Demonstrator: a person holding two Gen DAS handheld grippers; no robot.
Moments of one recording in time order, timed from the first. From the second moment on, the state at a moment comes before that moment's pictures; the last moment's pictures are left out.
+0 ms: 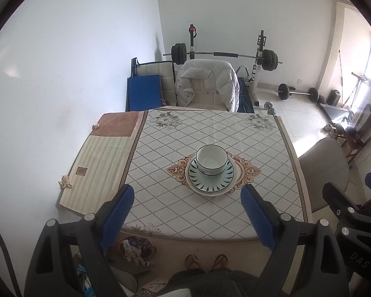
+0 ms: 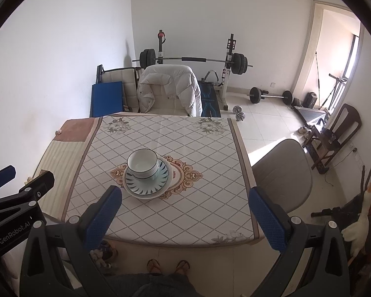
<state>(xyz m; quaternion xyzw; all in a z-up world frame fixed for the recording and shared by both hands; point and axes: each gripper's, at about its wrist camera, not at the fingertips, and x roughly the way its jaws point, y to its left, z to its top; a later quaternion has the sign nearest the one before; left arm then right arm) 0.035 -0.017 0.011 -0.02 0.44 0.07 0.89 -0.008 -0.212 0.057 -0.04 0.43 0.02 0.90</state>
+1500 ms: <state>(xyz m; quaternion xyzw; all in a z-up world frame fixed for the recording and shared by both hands) 0.023 -0.005 0.025 0.00 0.42 0.08 0.91 -0.014 -0.213 0.056 -0.02 0.43 -0.01 0.90</state>
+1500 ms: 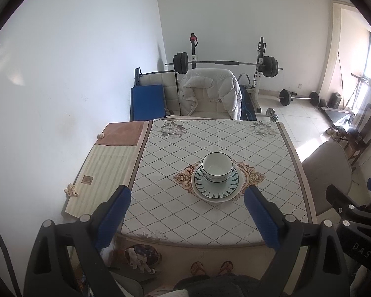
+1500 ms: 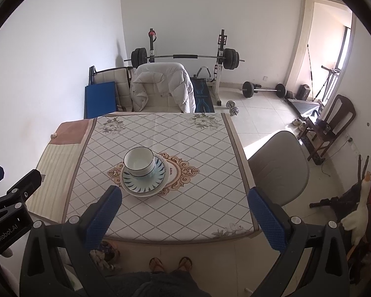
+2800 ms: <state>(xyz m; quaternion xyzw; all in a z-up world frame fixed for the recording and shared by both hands) 0.017 -0.001 0.027 -0.01 0.41 0.07 0.91 -0.019 -0.221 0.059 -0.02 0.43 -0.02 0.90</state>
